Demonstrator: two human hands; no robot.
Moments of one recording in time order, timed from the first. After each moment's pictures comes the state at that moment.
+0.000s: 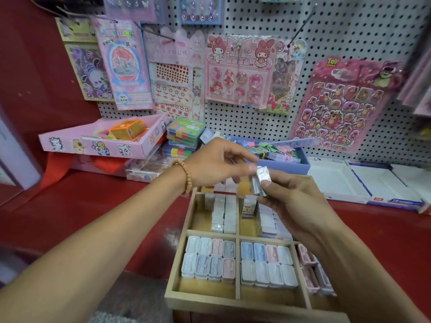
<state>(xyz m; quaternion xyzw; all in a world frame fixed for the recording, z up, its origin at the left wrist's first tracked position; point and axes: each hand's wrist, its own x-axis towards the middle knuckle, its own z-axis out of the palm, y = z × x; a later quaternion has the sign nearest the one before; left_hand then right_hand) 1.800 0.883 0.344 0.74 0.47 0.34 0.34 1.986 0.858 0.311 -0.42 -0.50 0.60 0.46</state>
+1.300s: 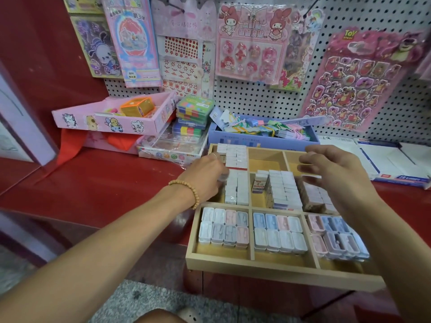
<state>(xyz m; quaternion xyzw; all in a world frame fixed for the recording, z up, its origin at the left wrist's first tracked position) 1.772 0.854 0.269 0.79 0.60 0.12 0.02 2.018 0.851 0.316 -0.56 -0.53 0.43 0.47</state>
